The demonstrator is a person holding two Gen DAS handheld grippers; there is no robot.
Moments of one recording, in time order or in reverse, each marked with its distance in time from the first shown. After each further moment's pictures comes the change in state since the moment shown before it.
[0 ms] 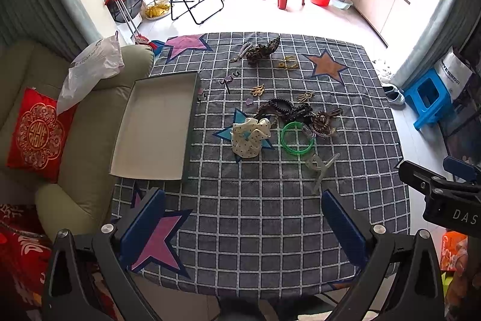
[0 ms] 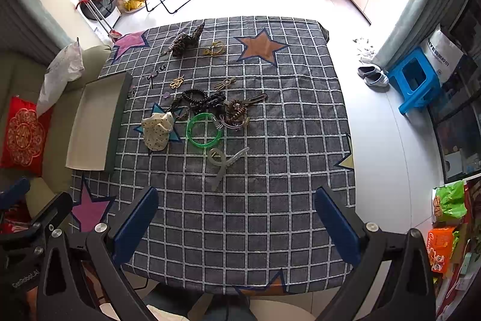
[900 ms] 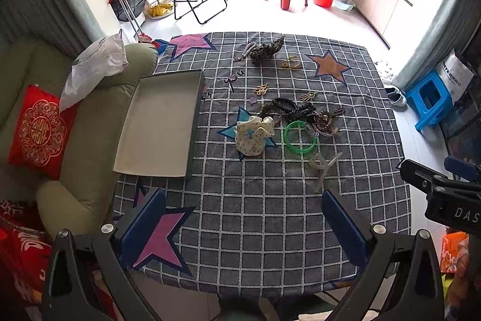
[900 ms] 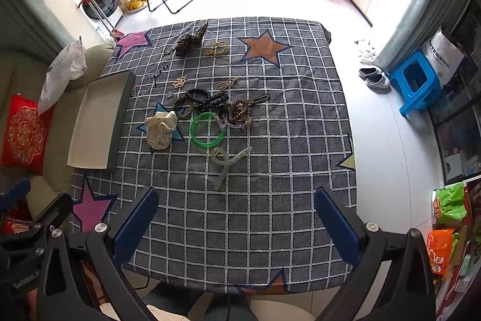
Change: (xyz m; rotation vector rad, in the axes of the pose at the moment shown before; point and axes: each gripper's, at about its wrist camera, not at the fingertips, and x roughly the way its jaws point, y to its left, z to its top) left arm 0.001 0.007 -0.003 -0.005 0.000 0.002; right arm 0.000 0.003 -0.001 -0.005 -0.002 -0.001
